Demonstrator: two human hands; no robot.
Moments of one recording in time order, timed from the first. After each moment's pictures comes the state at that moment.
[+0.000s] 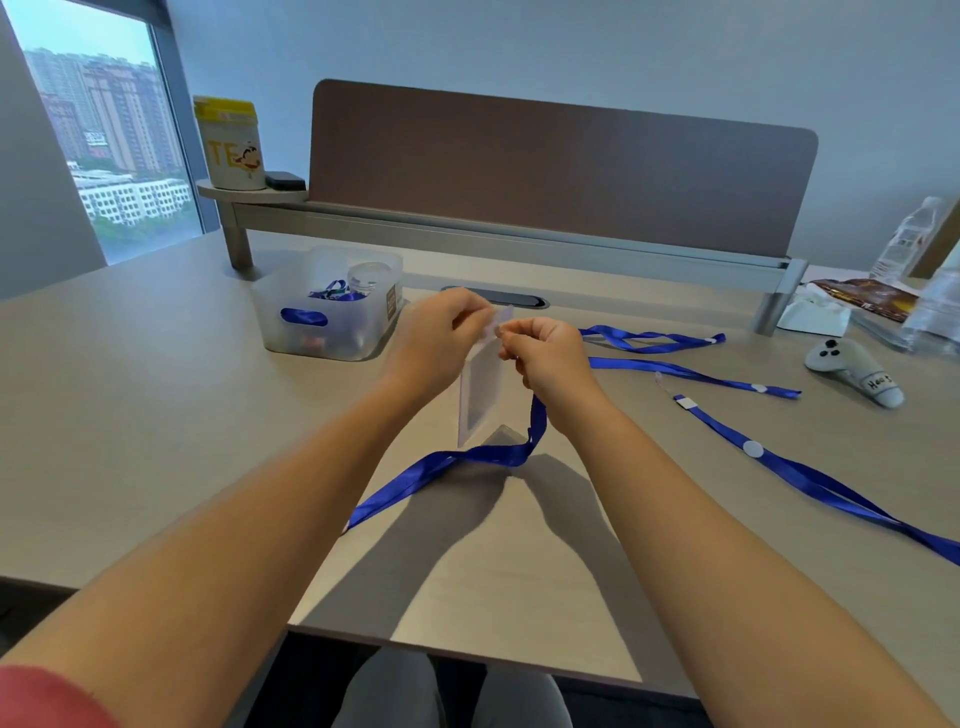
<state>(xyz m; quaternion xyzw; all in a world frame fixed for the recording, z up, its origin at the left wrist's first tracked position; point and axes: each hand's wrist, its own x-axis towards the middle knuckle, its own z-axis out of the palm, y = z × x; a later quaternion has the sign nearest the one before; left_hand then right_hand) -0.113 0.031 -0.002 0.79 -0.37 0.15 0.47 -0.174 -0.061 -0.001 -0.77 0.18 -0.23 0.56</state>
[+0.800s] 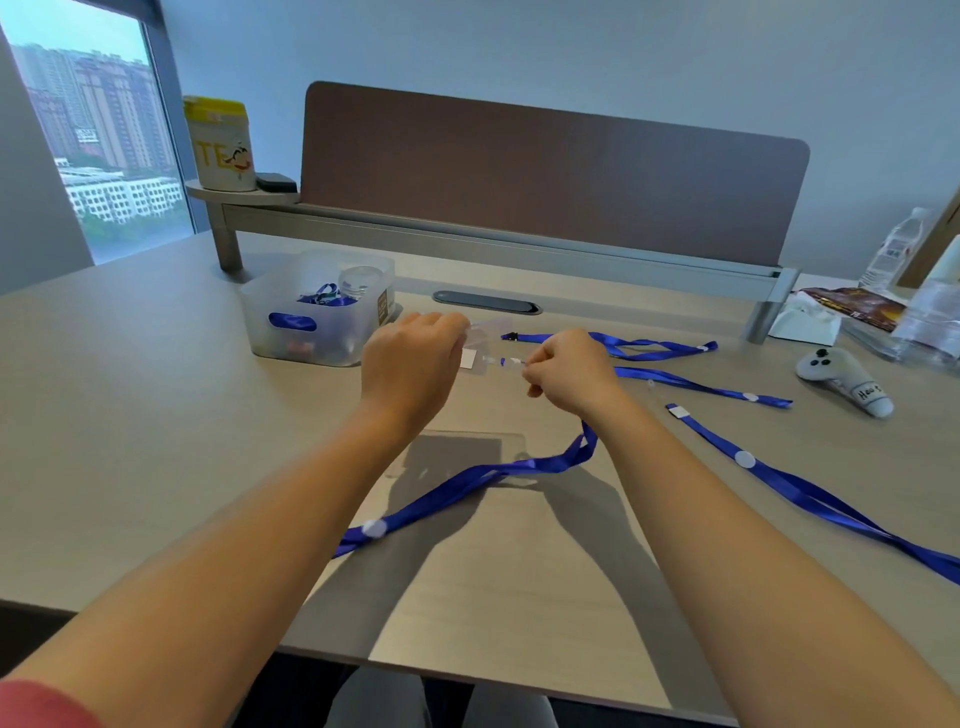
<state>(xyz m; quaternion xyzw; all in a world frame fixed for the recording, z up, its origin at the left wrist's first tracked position) -0.106 0.039 -0.019 0.81 -0.38 0.37 0.24 -0.175 -0.095 0.001 -0.92 0.23 -0.14 0.27</state>
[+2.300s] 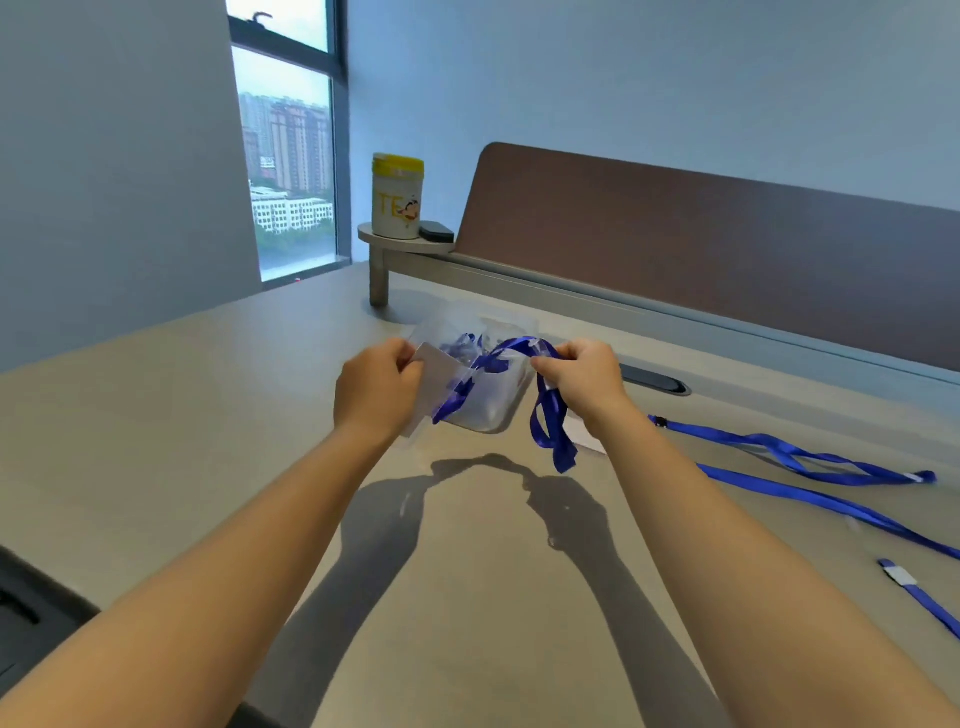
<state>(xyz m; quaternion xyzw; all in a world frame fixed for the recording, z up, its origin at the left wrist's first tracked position) -0.008 0.150 -0.004 0.88 -0.07 0.18 0.44 -0.034 -0.018 0.022 -0.86 0.13 -0.16 0.47</state>
